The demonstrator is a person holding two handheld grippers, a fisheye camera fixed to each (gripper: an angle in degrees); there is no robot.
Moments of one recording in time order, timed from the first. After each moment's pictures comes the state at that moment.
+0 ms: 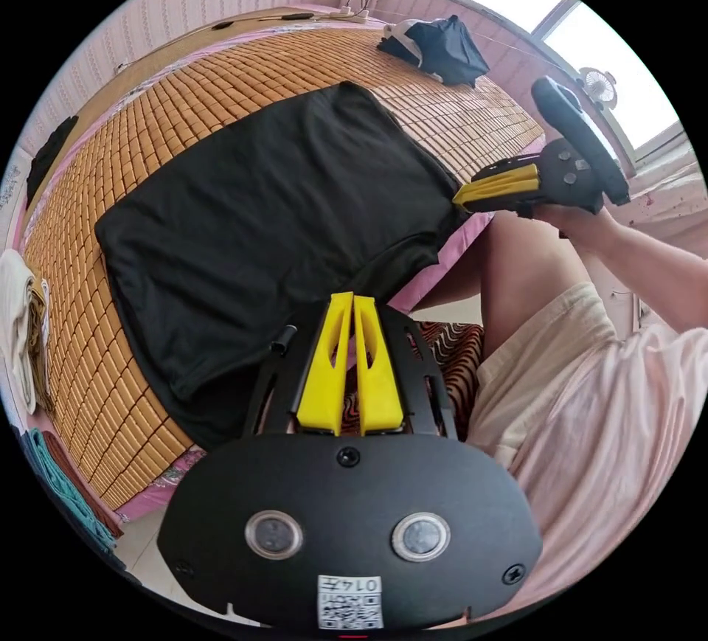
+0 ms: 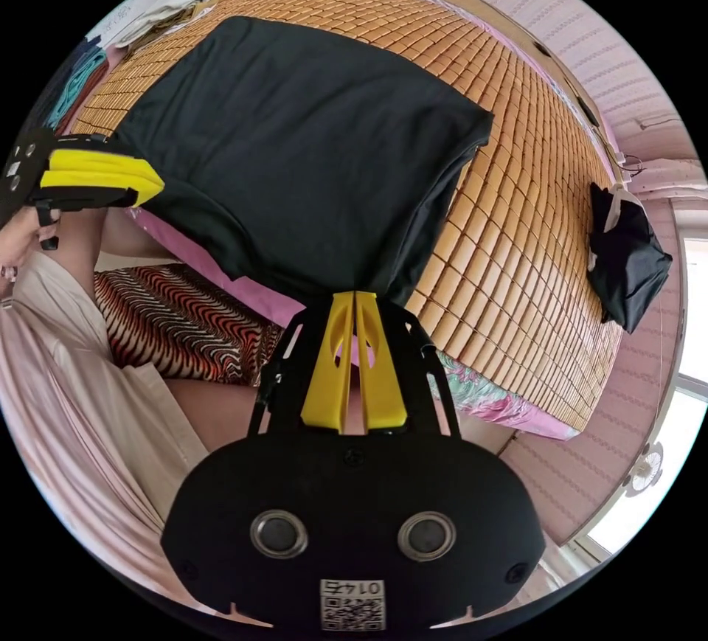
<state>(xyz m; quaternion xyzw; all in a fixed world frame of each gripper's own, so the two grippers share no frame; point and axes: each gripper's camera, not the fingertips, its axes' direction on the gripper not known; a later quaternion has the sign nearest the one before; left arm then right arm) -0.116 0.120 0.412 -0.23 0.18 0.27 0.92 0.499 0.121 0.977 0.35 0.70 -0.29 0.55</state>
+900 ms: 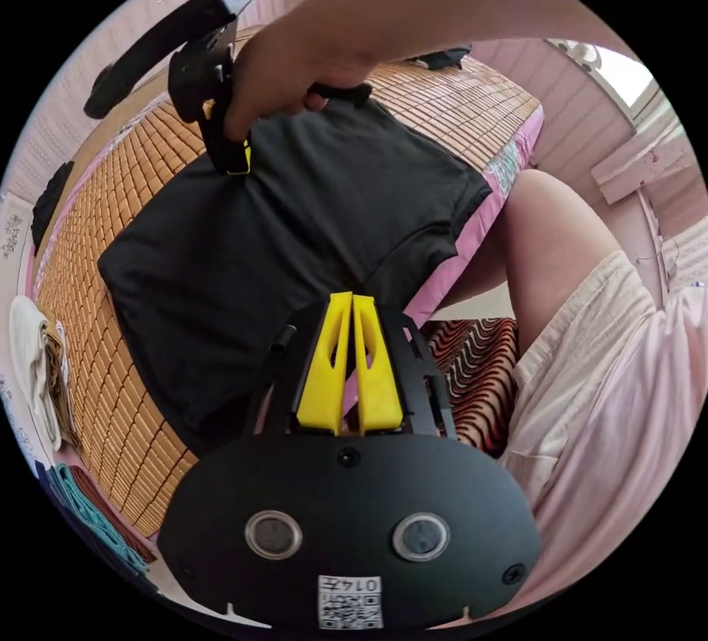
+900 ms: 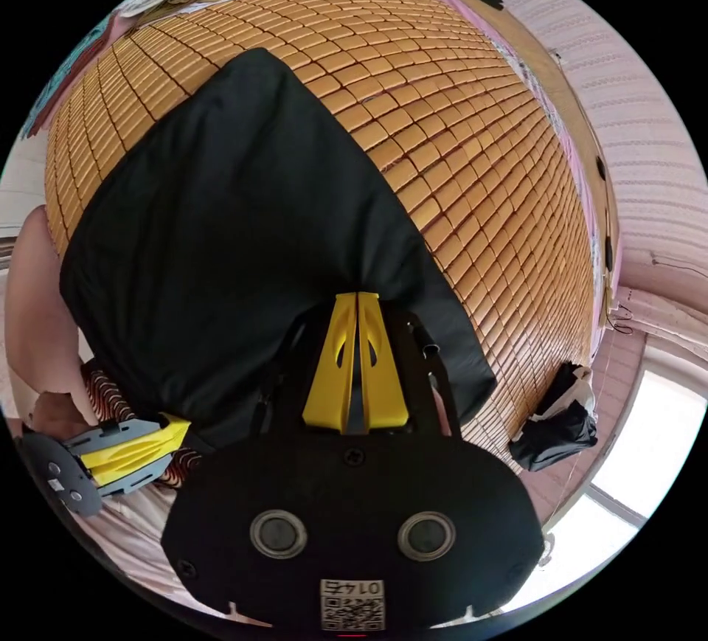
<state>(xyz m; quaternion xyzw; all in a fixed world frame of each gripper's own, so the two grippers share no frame) -0.084 0.161 0.427 -0.18 0.15 0.35 0.91 0.278 -0.144 1.132 0.26 0.79 -0.33 0.45</state>
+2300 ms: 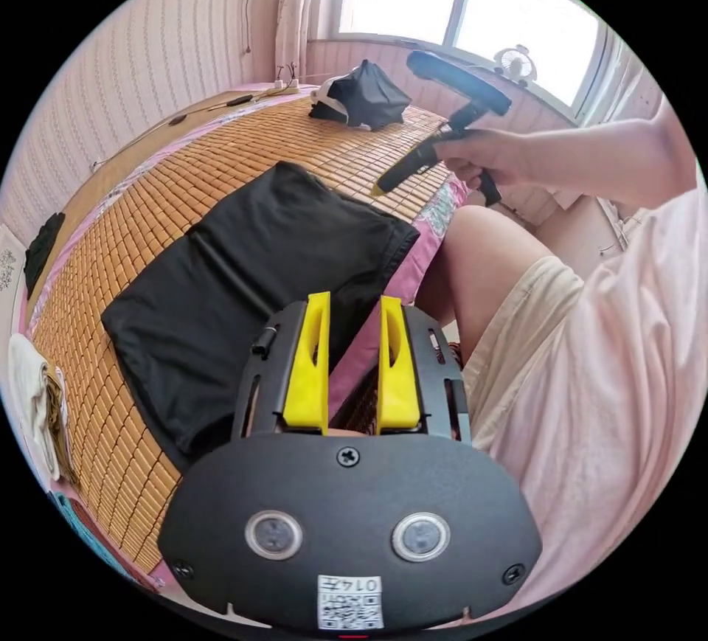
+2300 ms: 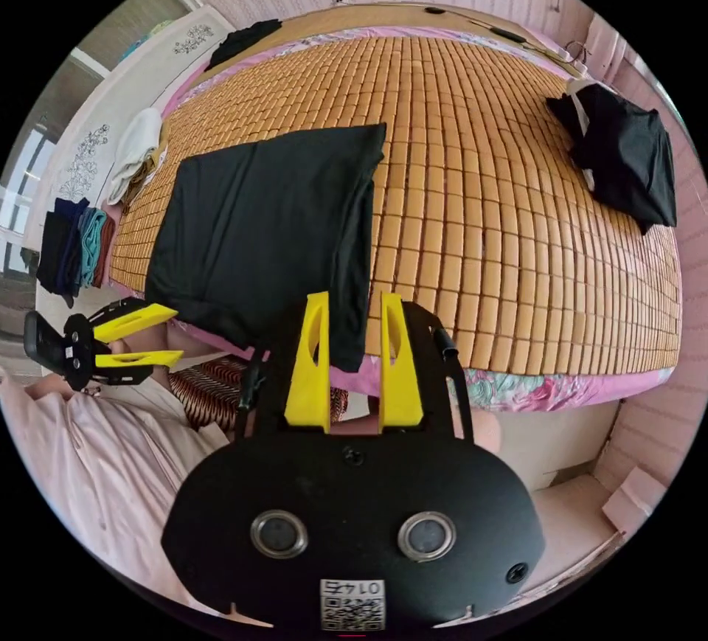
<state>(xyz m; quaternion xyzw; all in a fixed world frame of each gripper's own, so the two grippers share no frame) -0.041 0.198 0.392 -0.07 0.23 0.37 0.90 0.509 0.263 0.800 0.46 0.50 -0.29 0.68</state>
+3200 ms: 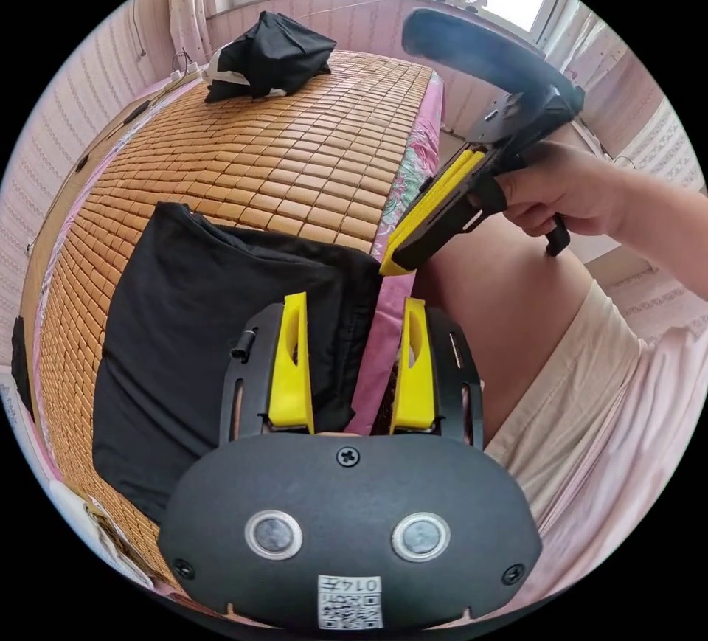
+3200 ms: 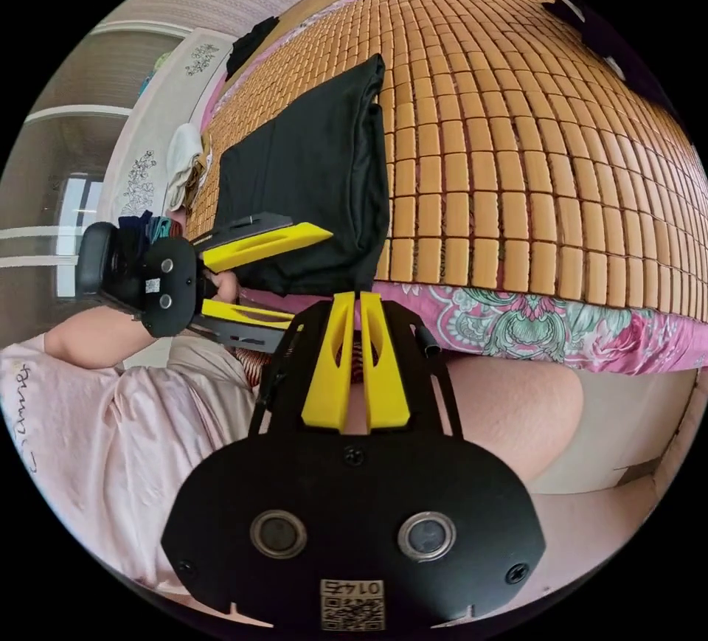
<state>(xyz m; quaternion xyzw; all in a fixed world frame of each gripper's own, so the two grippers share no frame) 0.104 0.189 0.463 -0.15 0.24 0.49 0.82 0.590 0.474 0.625 0.39 0.33 -0.35 0.78</state>
